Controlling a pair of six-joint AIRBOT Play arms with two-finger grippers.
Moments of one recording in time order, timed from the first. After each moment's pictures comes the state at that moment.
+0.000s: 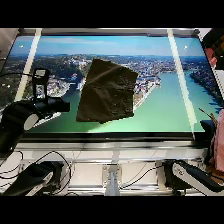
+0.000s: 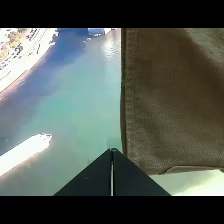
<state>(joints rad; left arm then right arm) -0.40 -0.75 0.82 1.79 -0.99 -1.88 -0.26 -1.12 1.64 -1.59 1.36 1.35</state>
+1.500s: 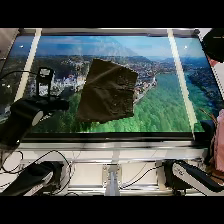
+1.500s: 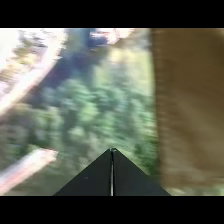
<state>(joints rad) -0.38 -0.84 0.82 1.97 -0.96 -1.88 -0.26 -1.12 1.64 -1.15 1.25 1.47</state>
